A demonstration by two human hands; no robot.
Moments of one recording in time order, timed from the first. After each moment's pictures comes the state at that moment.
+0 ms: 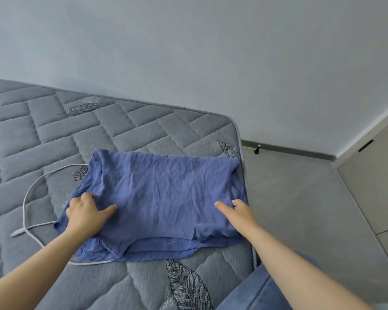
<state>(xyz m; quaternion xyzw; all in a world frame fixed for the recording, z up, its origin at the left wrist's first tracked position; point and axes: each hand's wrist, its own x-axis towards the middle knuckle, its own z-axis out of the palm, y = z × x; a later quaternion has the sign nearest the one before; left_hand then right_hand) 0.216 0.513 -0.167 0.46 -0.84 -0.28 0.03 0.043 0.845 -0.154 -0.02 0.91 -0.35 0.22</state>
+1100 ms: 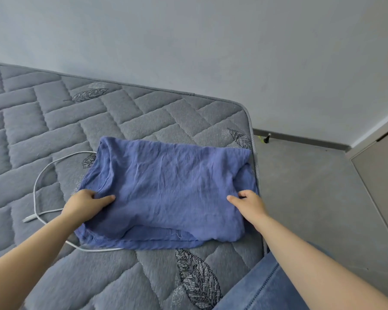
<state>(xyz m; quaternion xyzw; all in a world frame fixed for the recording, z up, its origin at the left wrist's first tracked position) 0.227 0.487 -0.157 0.47 -0.83 -0.29 -0.05 0.030 0.843 -0.175 0.00 0.90 -0.39 0.22</state>
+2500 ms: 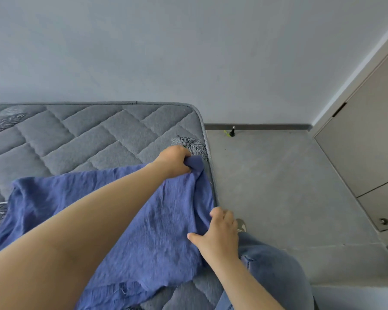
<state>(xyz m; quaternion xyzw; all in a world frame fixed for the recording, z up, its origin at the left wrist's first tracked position) -0.084 0.685 -0.116 -0.02 -0.98 -0.19 -0.09 0.044 0.862 -0.168 0.01 0.97 -0.20 0.13</state>
